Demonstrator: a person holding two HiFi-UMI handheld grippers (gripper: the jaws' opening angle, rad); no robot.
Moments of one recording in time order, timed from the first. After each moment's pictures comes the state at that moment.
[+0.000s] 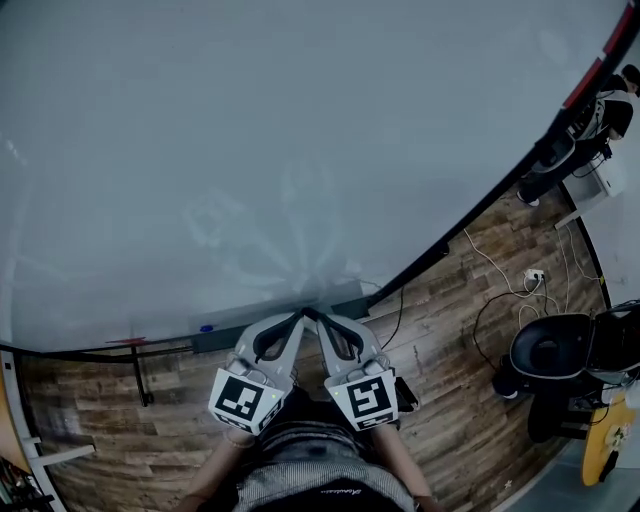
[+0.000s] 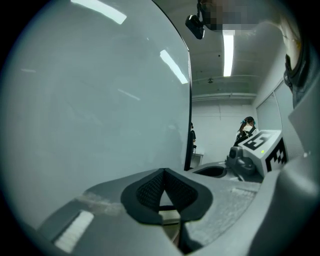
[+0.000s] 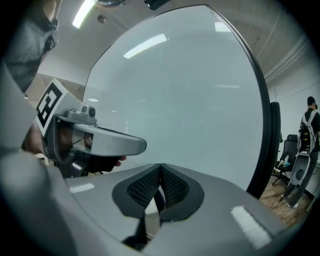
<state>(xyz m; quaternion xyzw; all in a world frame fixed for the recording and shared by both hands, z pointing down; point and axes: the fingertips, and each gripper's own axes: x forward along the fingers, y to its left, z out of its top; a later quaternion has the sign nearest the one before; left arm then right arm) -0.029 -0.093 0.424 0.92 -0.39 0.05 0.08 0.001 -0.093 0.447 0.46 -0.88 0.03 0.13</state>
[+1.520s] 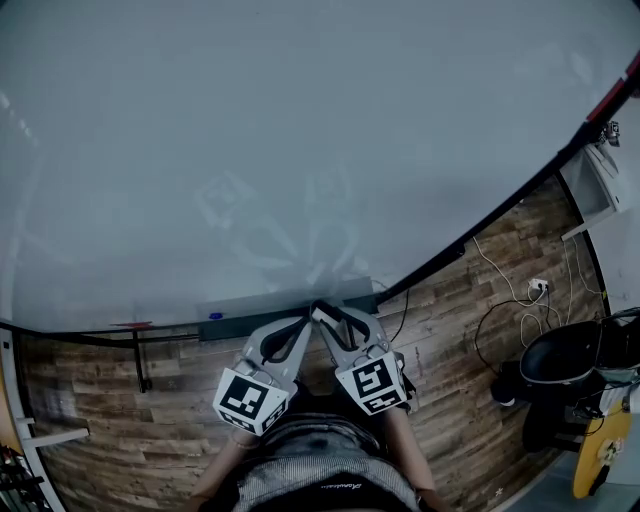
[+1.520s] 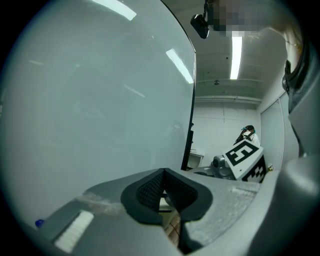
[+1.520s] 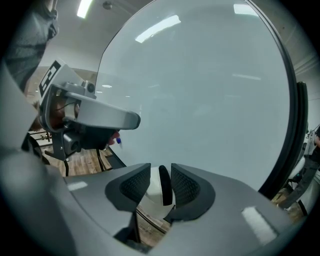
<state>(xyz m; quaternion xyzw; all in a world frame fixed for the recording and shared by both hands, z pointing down) -0.041 -0.073 0.438 0.91 -0.39 0.05 0.12 -0.009 -0.089 0.497 0.38 -0.89 0.04 0.23</state>
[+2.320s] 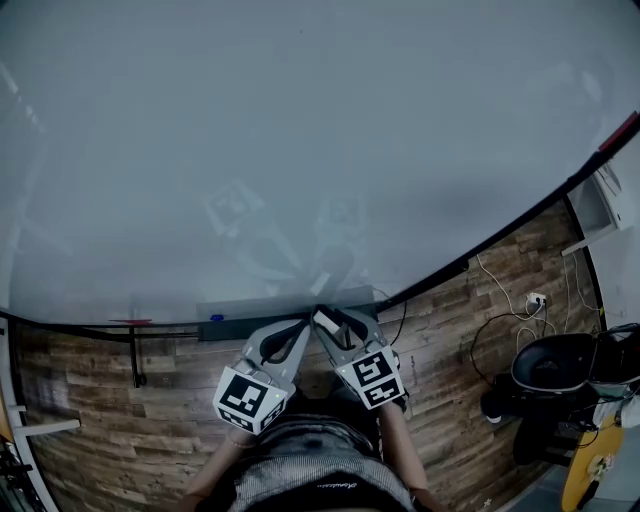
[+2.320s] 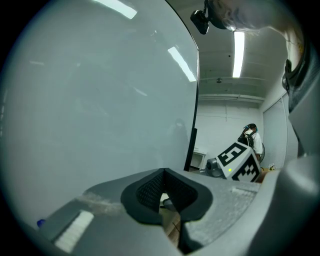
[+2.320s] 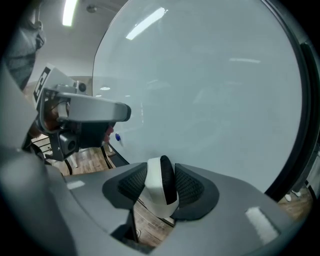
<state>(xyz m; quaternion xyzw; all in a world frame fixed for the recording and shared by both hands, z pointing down) -0.044 -0.083 0.443 0.91 -0.40 0.06 0.12 -0.010 -0.102 0.522 0.36 -0.90 0.10 0.24</state>
